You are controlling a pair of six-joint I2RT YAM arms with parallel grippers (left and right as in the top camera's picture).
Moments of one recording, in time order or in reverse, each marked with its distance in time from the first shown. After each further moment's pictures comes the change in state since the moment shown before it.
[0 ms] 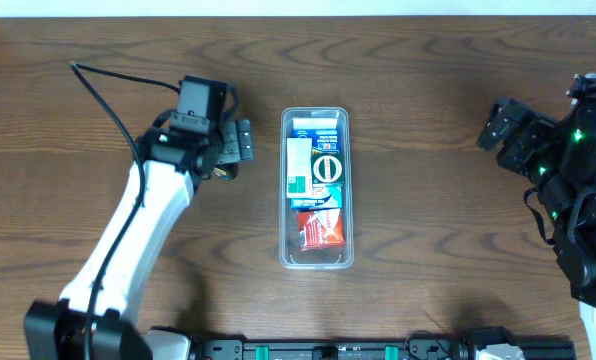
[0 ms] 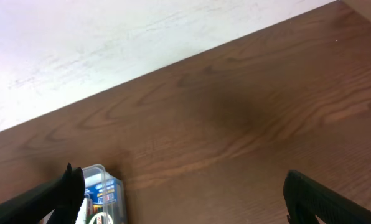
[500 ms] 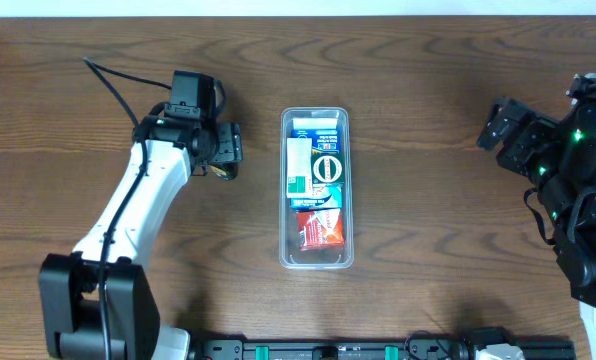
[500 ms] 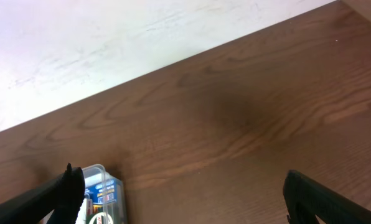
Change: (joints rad) left arm 0.078 0.135 0.000 0.033 0.133 0.079; right arm 0.000 0.000 0.000 0.000 0.000 0.000
